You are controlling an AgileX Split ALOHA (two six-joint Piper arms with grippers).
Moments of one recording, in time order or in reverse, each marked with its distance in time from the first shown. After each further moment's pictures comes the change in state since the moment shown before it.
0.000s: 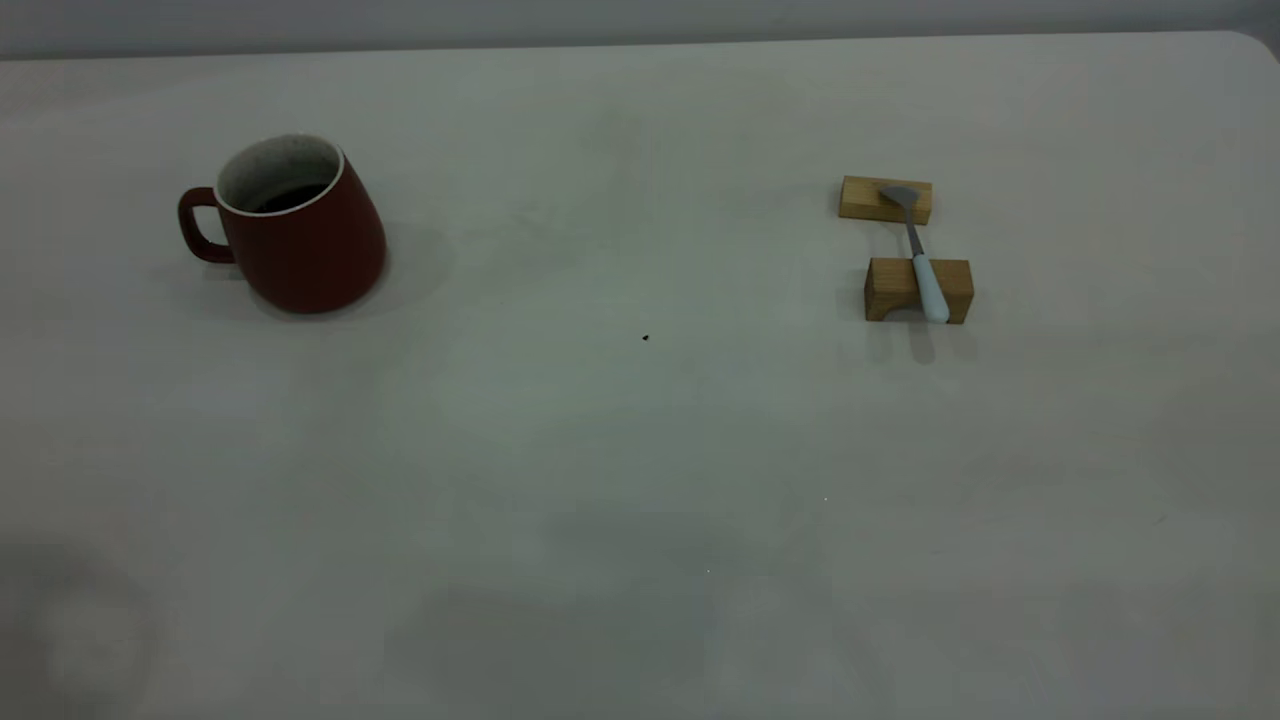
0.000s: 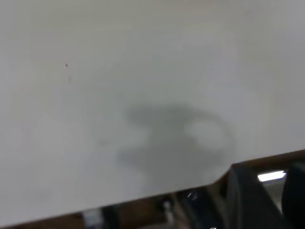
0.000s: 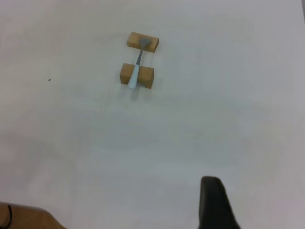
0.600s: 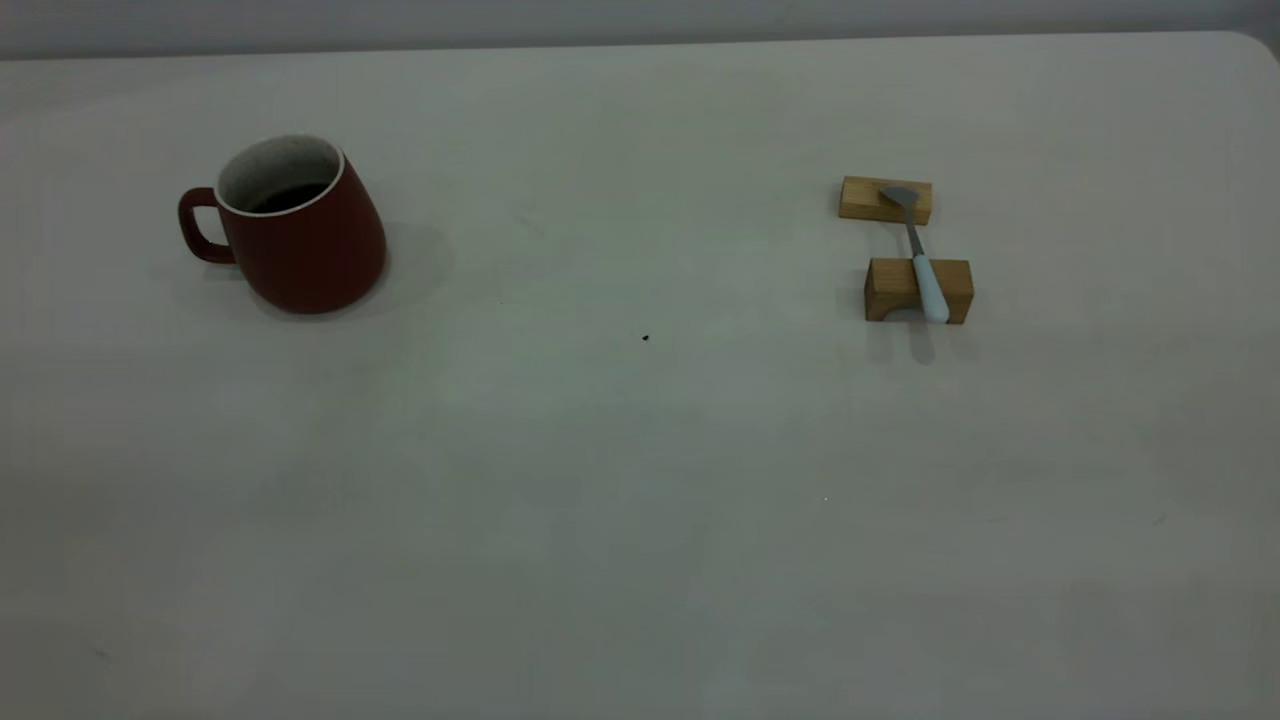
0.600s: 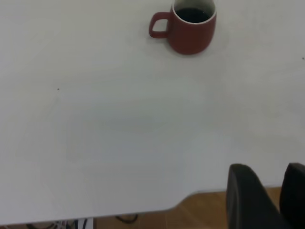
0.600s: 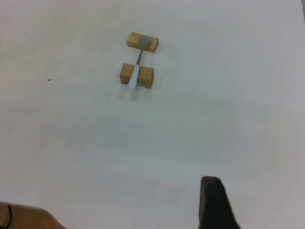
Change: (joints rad) left arm 0.017 -0.900 0.244 -0.086 0.213 -0.128; right arm 0.000 0.000 0.000 0.000 0.000 0.000
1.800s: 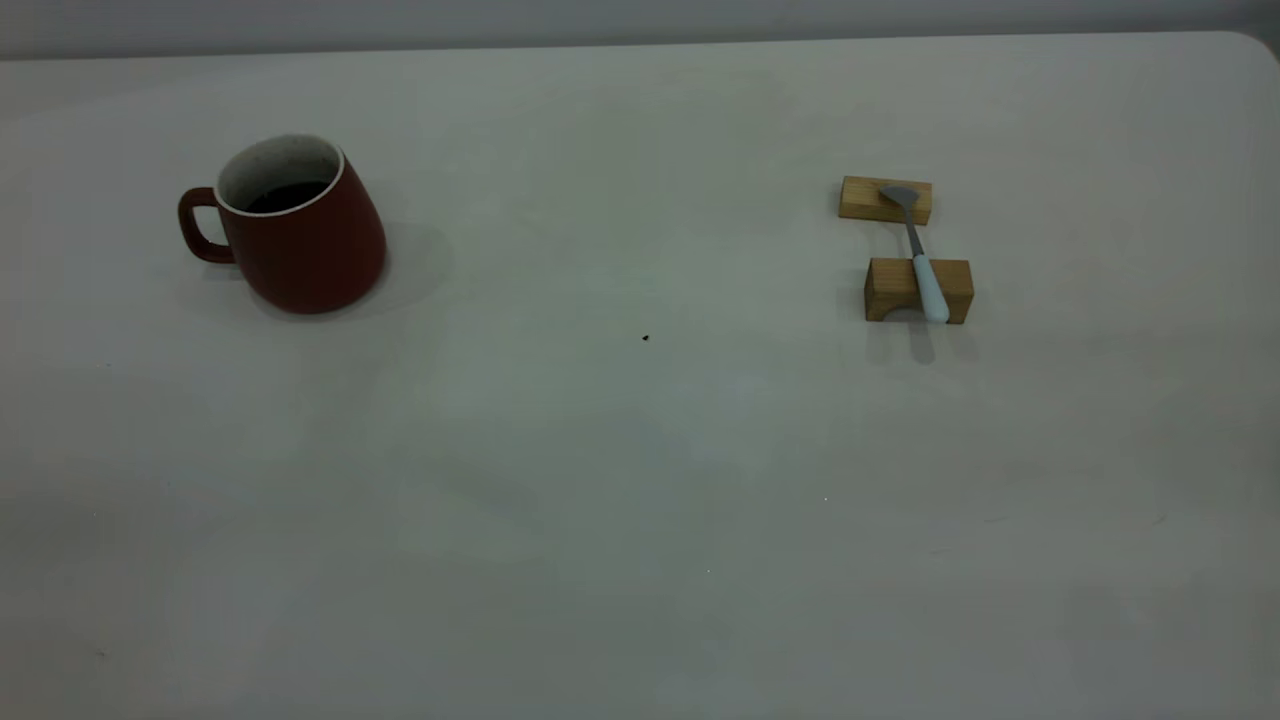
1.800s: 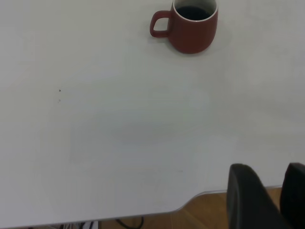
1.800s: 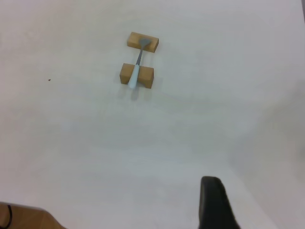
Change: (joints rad) left arm 0.015 -0.100 0.064 0.000 0.003 0.026; right arm 0.000 0.000 0.000 0.000 0.000 0.000
